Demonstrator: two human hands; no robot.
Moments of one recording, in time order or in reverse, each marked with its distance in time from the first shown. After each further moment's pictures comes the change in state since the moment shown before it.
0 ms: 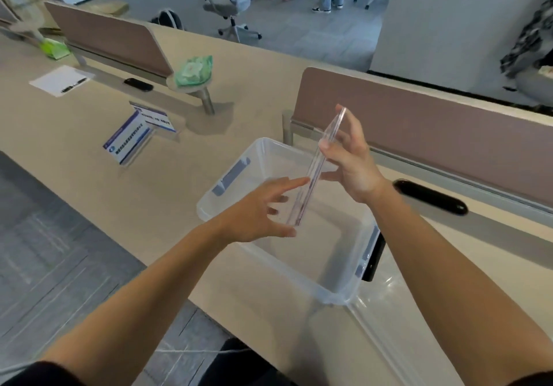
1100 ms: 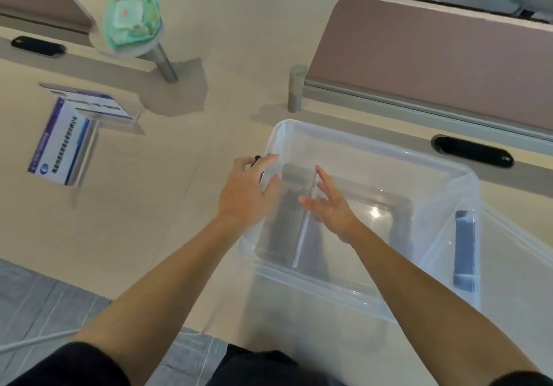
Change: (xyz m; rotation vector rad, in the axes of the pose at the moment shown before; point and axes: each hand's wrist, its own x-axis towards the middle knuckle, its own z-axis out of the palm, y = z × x) left_hand 0.106 -0.202 -0.087 0.239 0.302 -0.110; right_hand 0.086 0.217 0.095 -0.083 0.199 0.433
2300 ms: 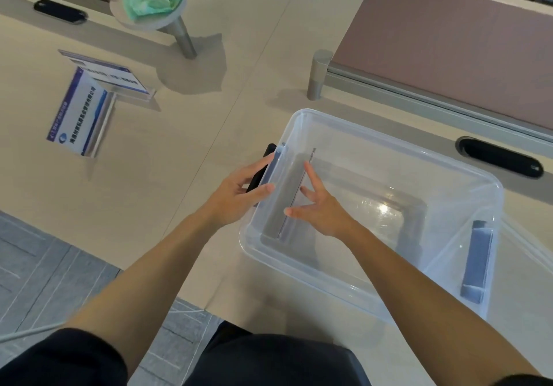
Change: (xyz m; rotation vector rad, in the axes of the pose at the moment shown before) left_hand -0.020 -0.028 -0.034 -0.581 -0.344 -0.143; right_hand 0.007 -0.005 0.030 -0.035 -0.285 0.060
